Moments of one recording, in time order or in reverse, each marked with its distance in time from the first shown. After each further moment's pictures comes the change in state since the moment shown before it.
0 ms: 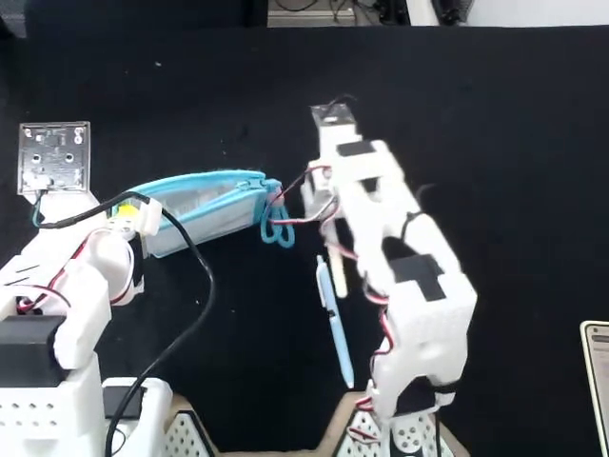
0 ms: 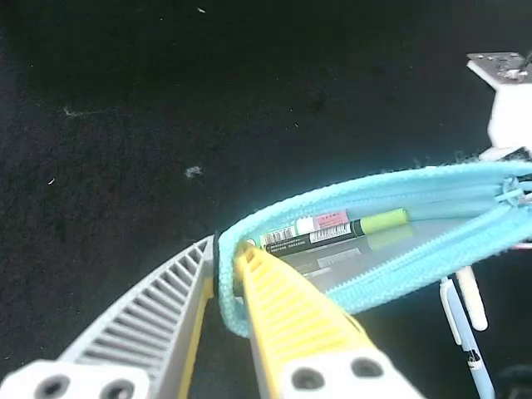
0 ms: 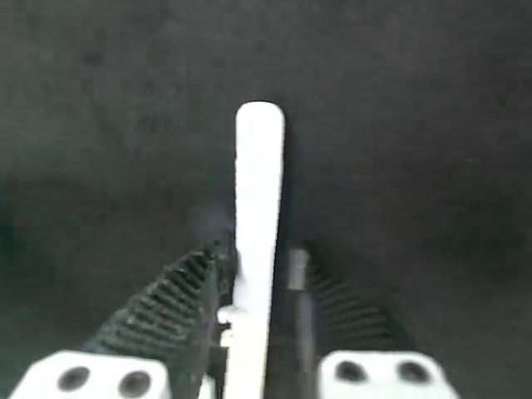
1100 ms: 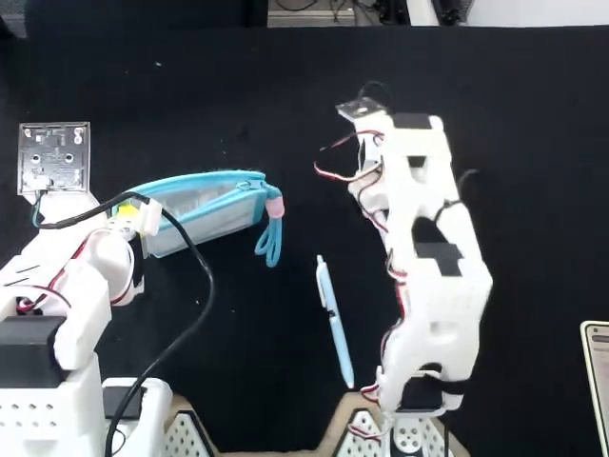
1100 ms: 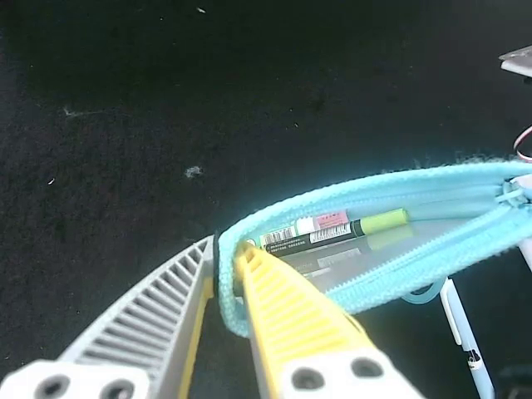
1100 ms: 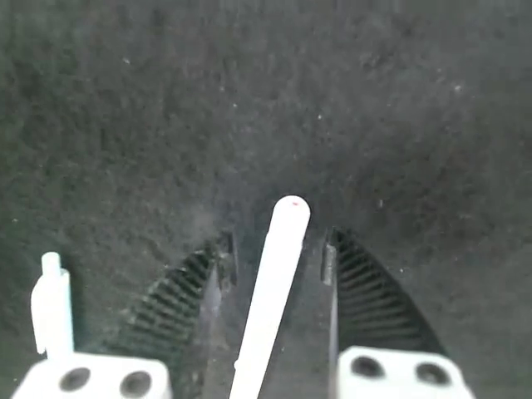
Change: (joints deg) left arm 0.0 0.0 0.0 0.0 0.0; right arm 9.0 8.6 -19.1 19.1 26.5
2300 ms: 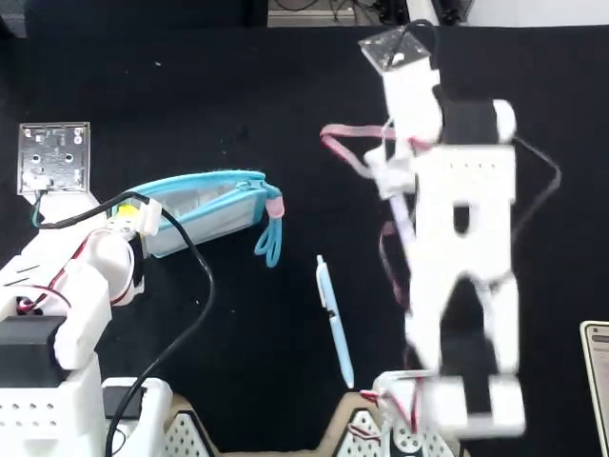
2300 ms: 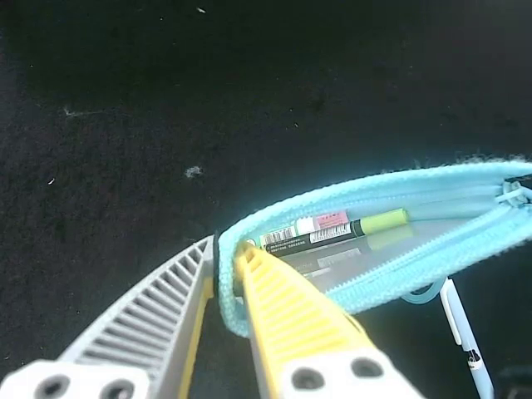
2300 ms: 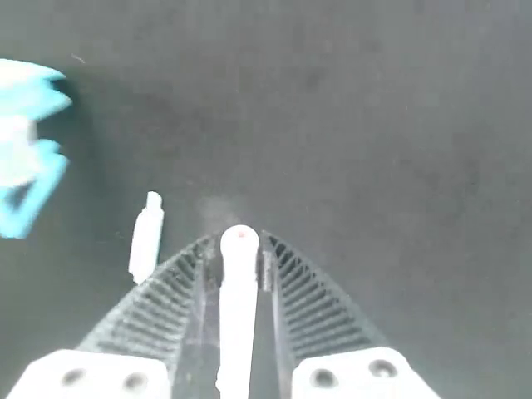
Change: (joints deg) left arm 0.0 0.0 0.0 0.0 0.0; right arm -4.9 -48.4 4.2 13.5 -7.6
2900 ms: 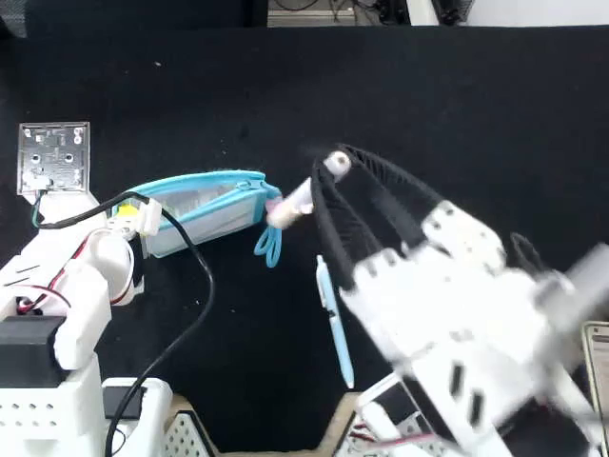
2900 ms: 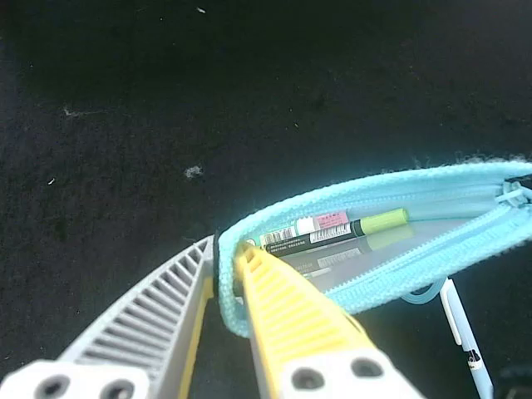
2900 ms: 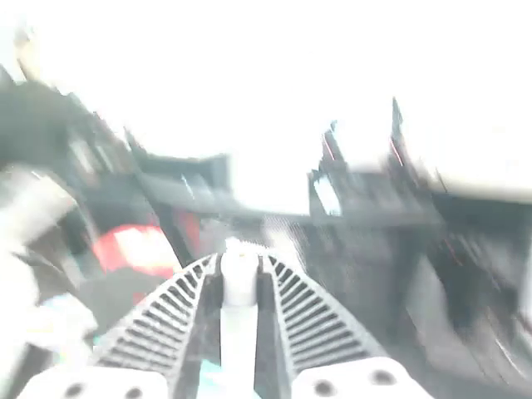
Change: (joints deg) left arm 0.0 0.0 0.0 0.0 0.0; right arm -28.3 -58.4 30.6 -46.0 -20.7
